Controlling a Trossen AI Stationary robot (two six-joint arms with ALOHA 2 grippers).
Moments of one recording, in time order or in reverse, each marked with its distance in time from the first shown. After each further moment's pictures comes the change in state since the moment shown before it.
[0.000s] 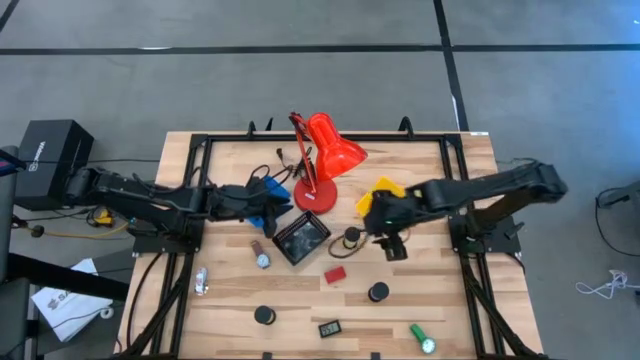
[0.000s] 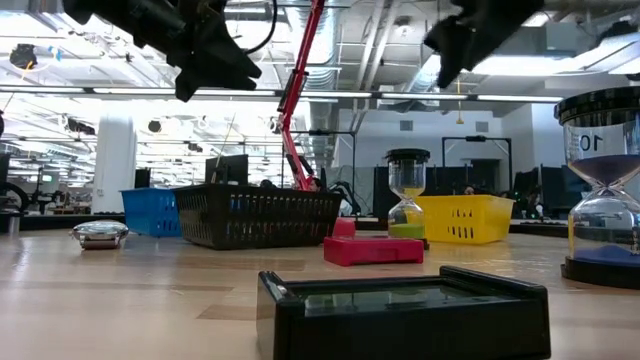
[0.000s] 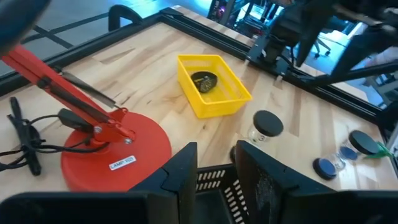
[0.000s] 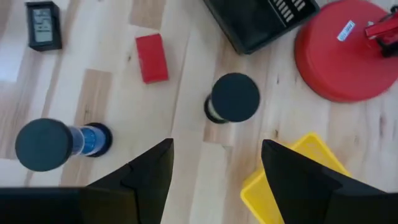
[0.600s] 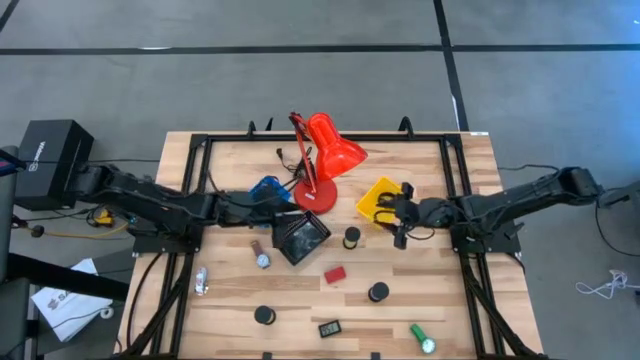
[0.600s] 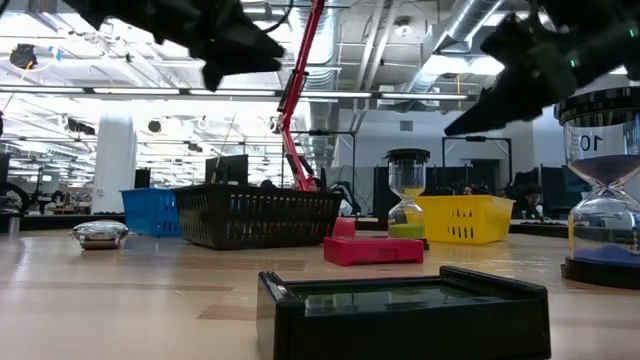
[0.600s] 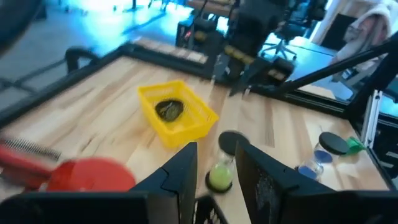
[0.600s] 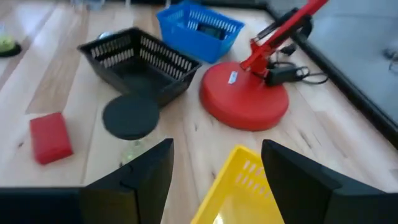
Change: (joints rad) left arm -0.049 0.147 0.000 0.298 0.036 0.187; right arm -0.045 -0.466 -0.864 1.029 0.307 0.052
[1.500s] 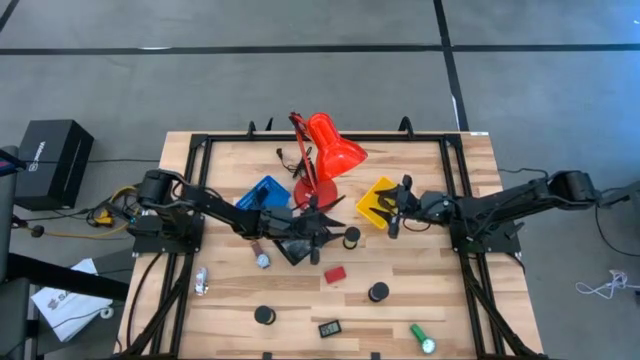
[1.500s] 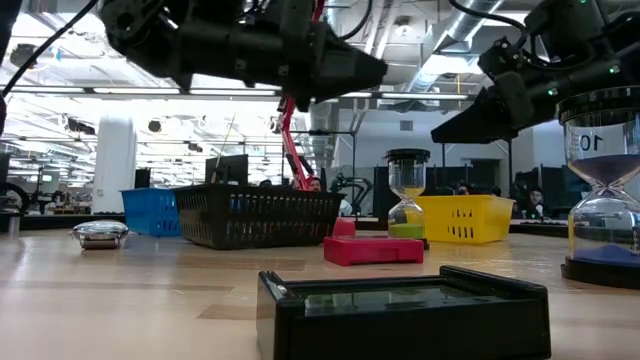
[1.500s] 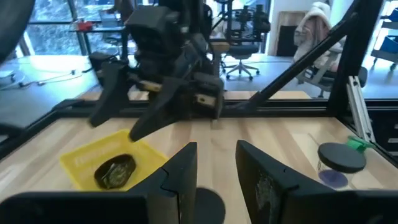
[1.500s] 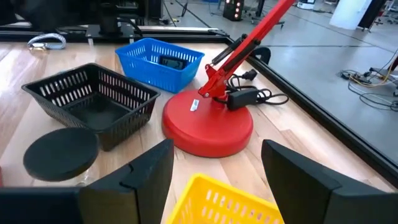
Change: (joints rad) left arm 0.005 0.570 0.178 0.583 0.158 0.271; right arm -0.124 0.116 -0.126 0.417 0.000 -0.041
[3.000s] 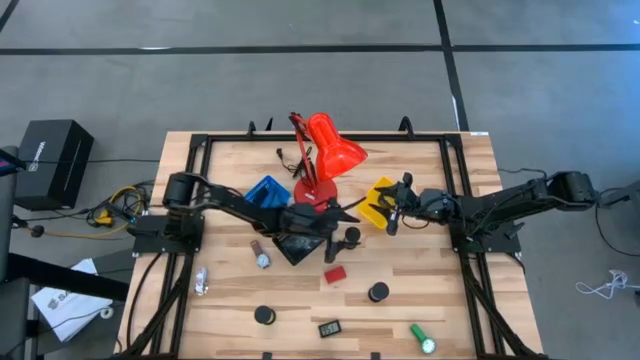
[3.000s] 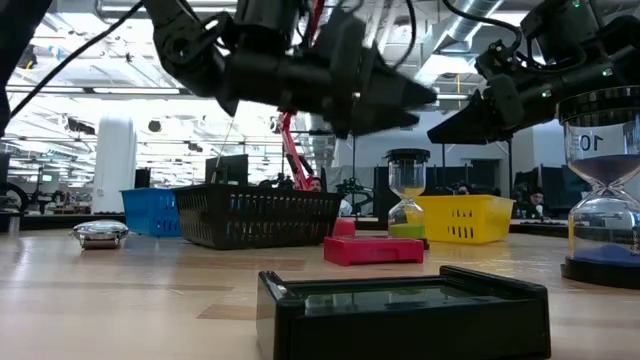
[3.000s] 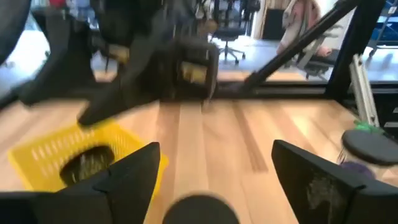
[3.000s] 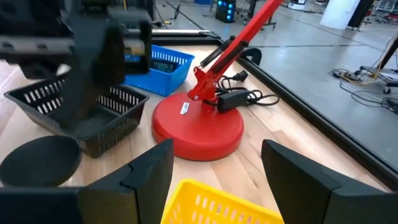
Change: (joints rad) left arm 0.059 0.190 0.173 -0.073 0.131 -0.037; right arm -0.032 0.017 0.000 0.027 -0.003 0.003
